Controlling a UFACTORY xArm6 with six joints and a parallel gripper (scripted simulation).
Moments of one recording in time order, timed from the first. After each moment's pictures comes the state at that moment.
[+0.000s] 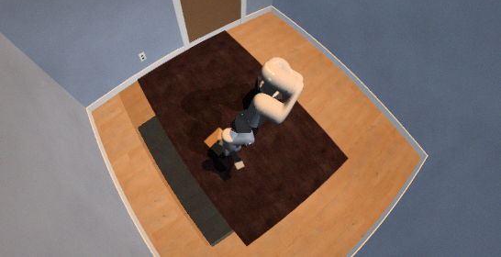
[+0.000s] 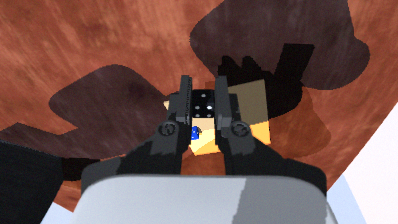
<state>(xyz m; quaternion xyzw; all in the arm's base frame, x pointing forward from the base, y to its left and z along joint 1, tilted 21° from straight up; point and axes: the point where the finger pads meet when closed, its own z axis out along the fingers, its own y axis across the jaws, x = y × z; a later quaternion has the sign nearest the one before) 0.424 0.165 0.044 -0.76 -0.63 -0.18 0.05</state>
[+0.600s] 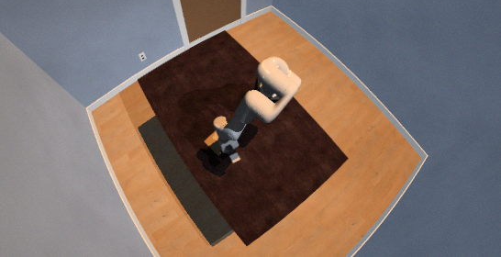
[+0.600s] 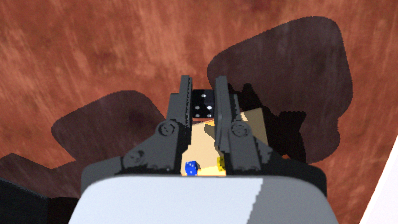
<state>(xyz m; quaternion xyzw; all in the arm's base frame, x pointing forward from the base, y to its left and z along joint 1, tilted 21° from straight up) 0.426 0.162 0.046 -0.72 -0.61 -0.29 0.15</state>
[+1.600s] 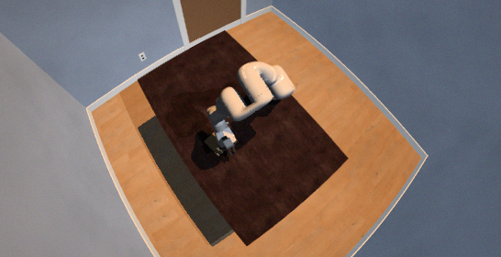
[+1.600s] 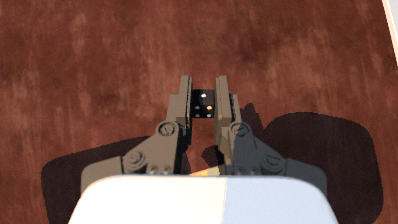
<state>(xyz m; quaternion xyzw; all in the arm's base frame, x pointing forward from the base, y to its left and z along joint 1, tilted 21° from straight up) 0.424 0.155 0.040 -0.61 -0.55 -0.48 0.30</state>
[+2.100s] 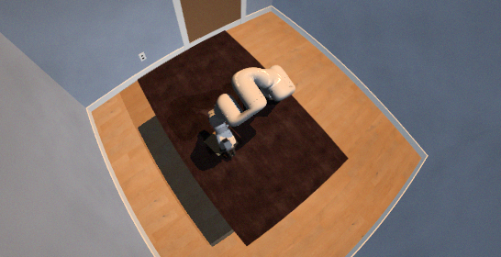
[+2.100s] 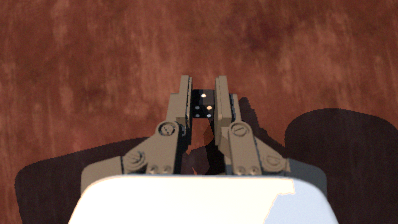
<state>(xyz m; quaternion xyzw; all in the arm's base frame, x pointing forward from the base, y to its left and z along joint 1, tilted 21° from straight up) 0.431 0.165 0.005 -0.61 -0.55 -0.48 0.30</state>
